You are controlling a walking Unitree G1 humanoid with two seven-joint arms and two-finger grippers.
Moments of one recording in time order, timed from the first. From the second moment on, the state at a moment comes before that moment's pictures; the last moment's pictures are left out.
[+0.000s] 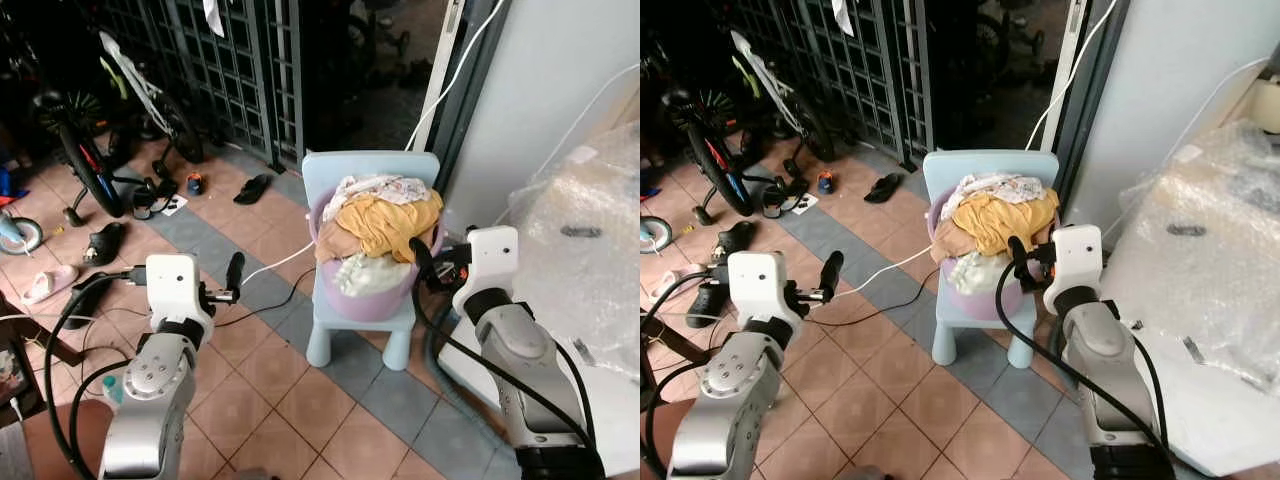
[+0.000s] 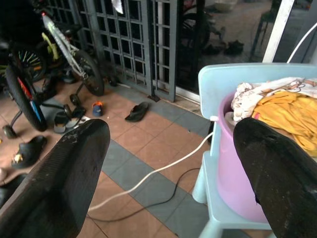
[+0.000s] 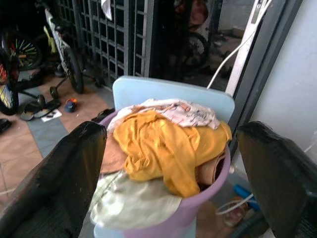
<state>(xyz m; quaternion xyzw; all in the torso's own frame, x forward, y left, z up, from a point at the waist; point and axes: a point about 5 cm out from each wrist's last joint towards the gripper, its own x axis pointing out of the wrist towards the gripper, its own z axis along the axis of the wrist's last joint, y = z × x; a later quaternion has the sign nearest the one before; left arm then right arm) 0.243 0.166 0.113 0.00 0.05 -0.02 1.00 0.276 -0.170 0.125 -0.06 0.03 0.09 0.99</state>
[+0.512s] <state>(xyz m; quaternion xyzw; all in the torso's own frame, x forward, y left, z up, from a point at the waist) 0.244 0.165 0.110 -0.01 0.06 -0.01 1.00 0.277 -0.165 0.126 -0.07 0.02 0.10 0.99</state>
